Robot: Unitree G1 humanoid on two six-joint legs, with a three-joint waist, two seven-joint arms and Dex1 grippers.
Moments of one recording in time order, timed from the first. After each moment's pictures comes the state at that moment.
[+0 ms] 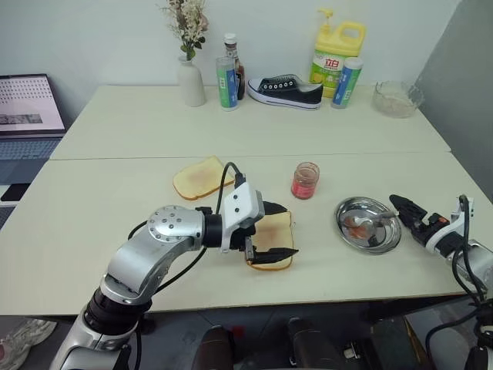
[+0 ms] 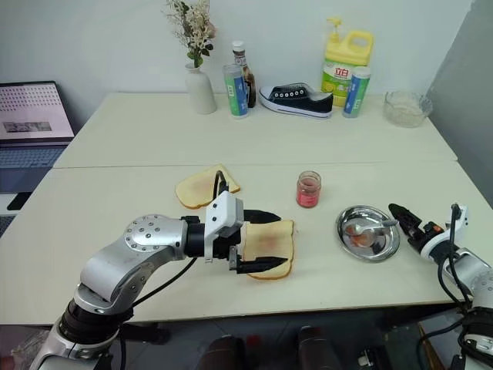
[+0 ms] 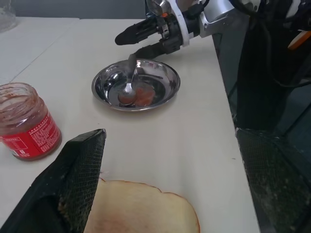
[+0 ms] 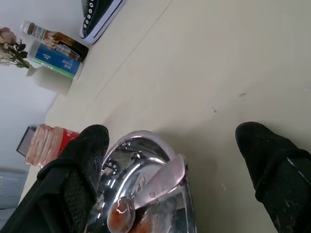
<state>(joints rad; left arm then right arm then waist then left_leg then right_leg) -0.43 0.57 -0.23 -0.52 -0.44 0.70 -0.93 -0.29 -0.62 -0.53 0.40 1.04 0.88 0.46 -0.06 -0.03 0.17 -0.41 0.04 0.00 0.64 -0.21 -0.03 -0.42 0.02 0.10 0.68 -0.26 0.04</state>
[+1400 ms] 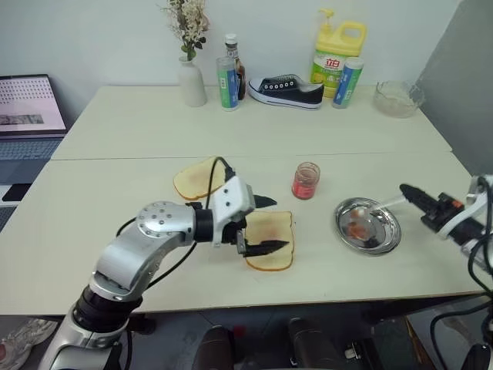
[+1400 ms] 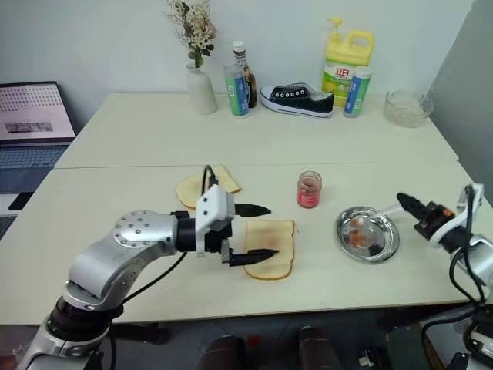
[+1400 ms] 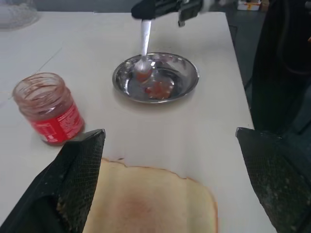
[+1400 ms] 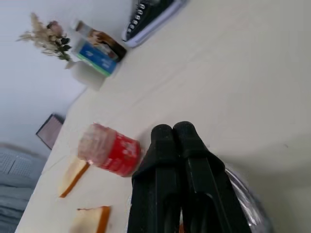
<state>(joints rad) -0.42 0.64 -0.16 -0.49 -0.46 0.67 -0.91 -0.30 -0.63 -0.69 0.02 1.15 1.08 0.35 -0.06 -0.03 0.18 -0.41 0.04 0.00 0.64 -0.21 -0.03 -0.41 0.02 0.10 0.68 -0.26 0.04</state>
